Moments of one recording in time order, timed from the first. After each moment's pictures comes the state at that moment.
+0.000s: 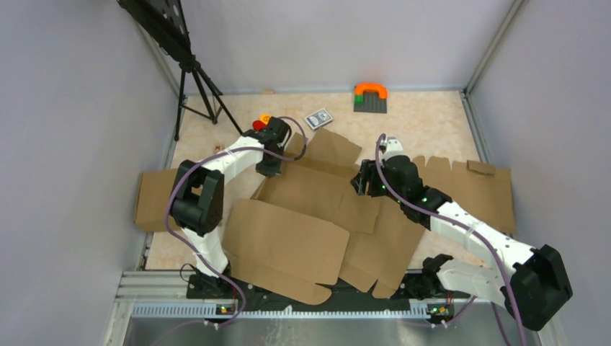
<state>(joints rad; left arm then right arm) -0.42 1.83 1.32 -0.70 -0.22 -0.21 0.62 1.04 0.66 -0.13 0.08 0.45</state>
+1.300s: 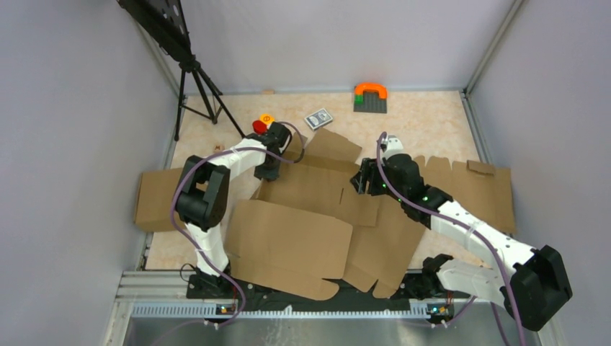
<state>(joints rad) -0.43 1.88 1.28 -0.67 -0.29 -0.23 0.61 1.04 0.68 -0.13 0.06 0.45</state>
